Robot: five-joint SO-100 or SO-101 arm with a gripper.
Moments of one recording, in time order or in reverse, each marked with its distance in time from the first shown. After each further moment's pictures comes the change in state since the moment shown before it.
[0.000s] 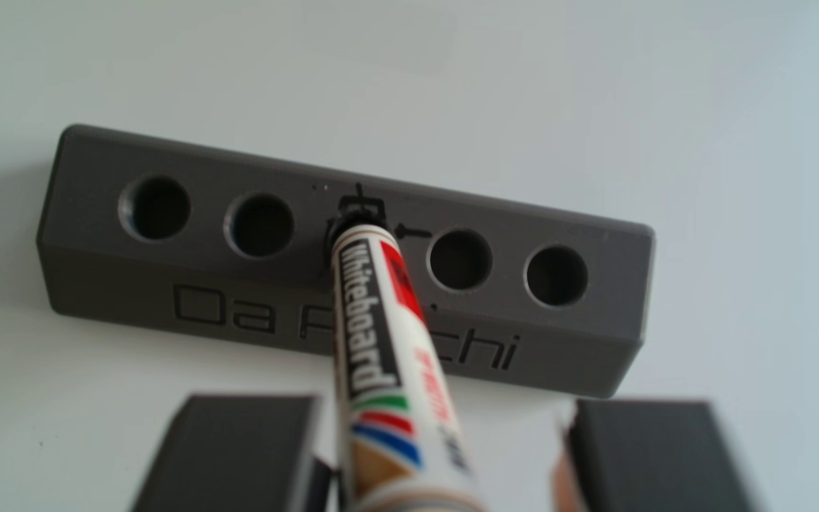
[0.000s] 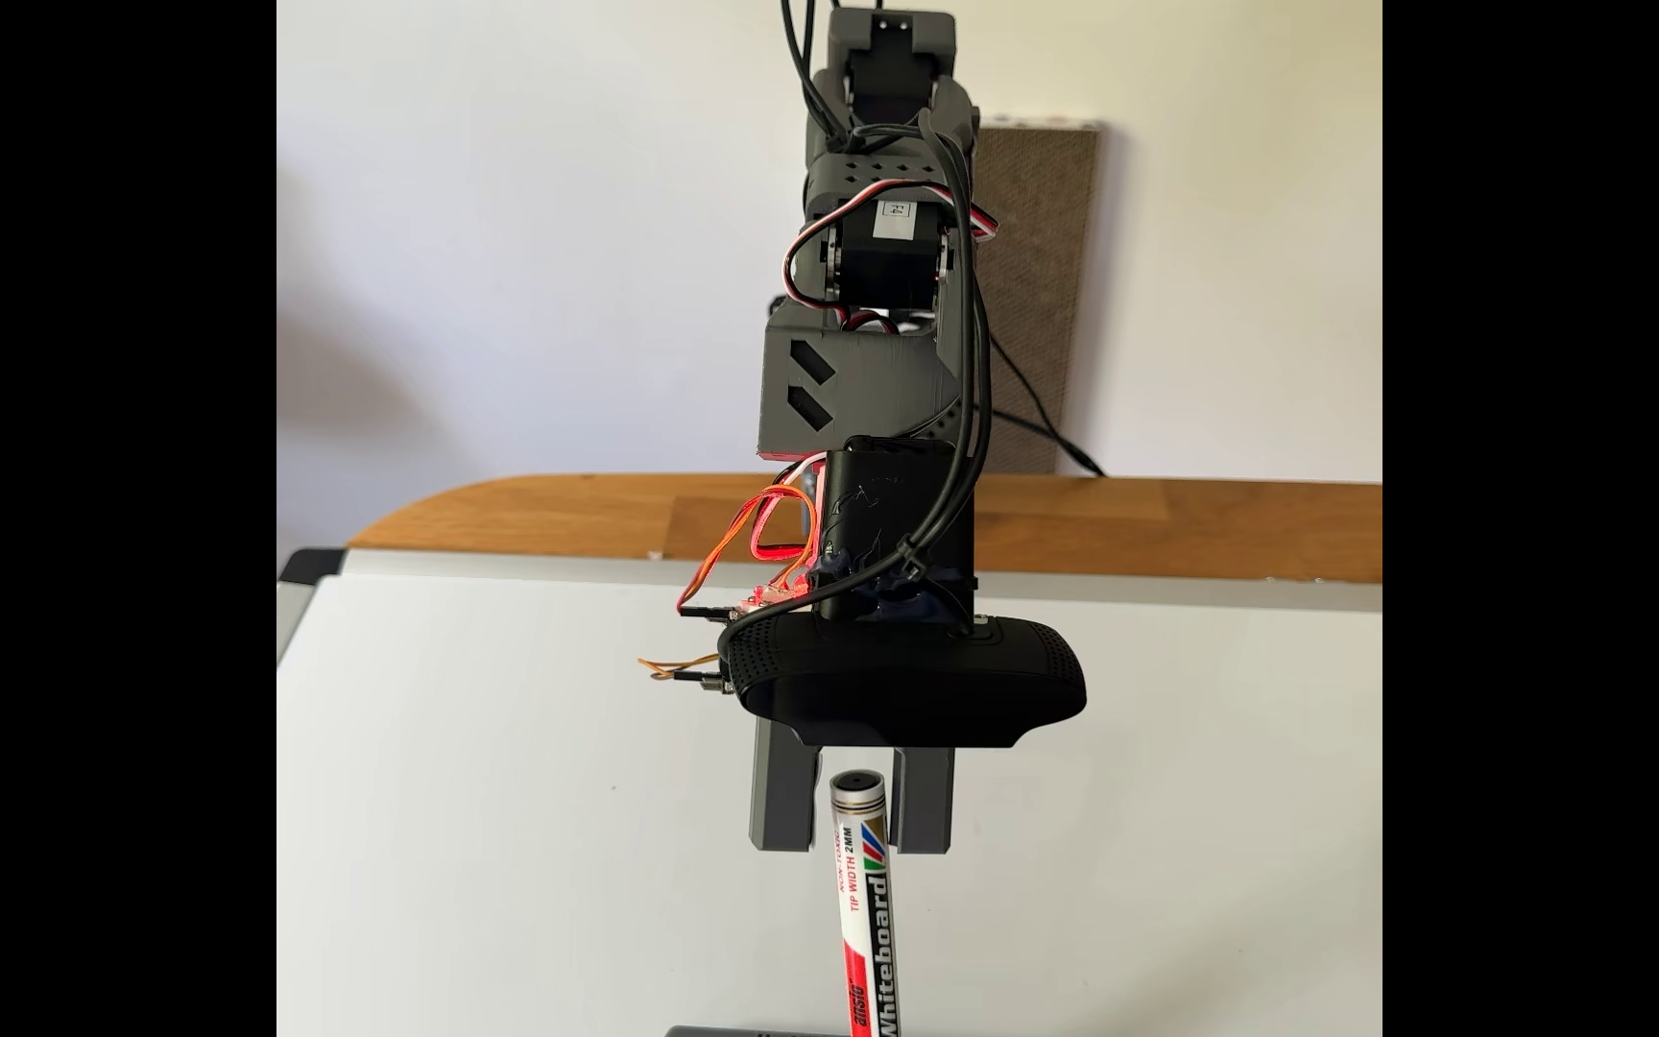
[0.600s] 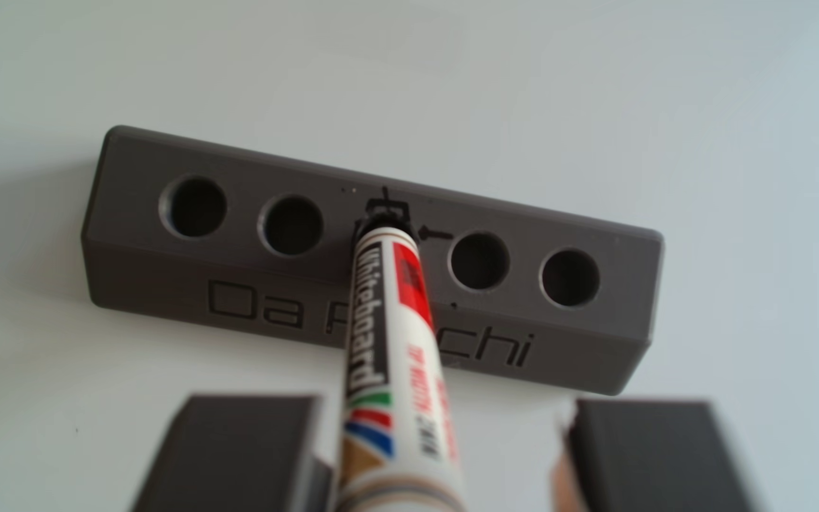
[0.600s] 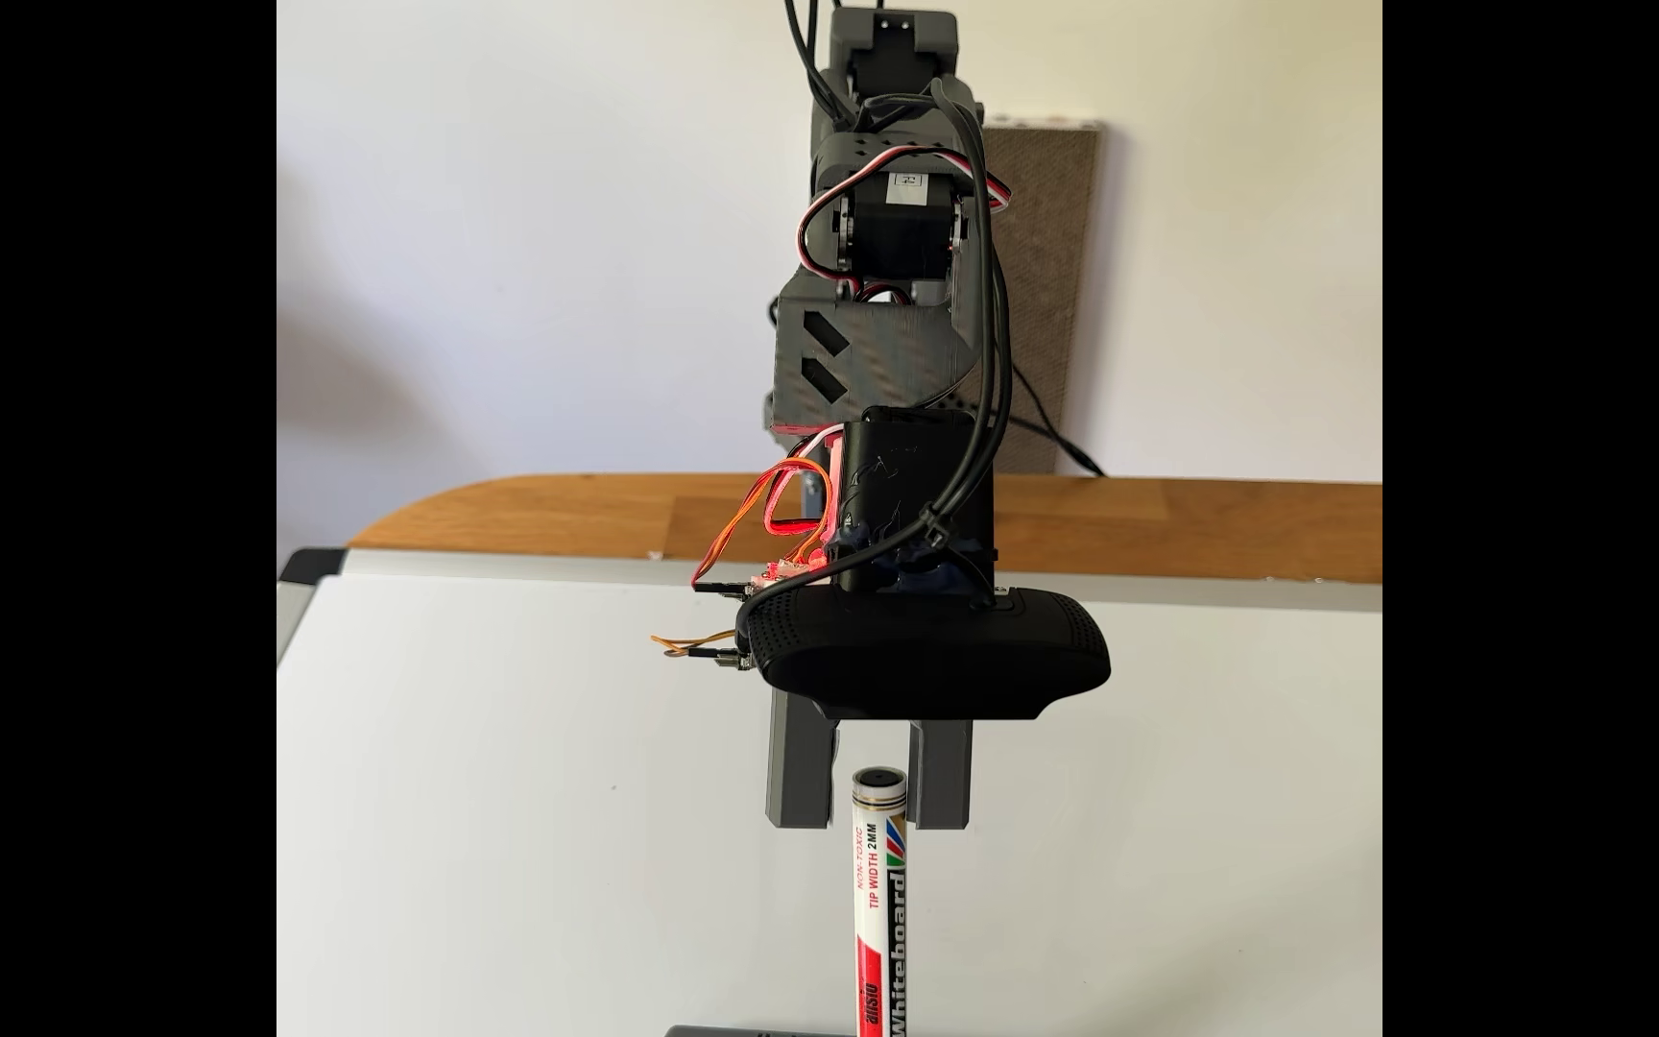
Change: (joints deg) arm -0.9 0.0 -3.9 3.7 -0.1
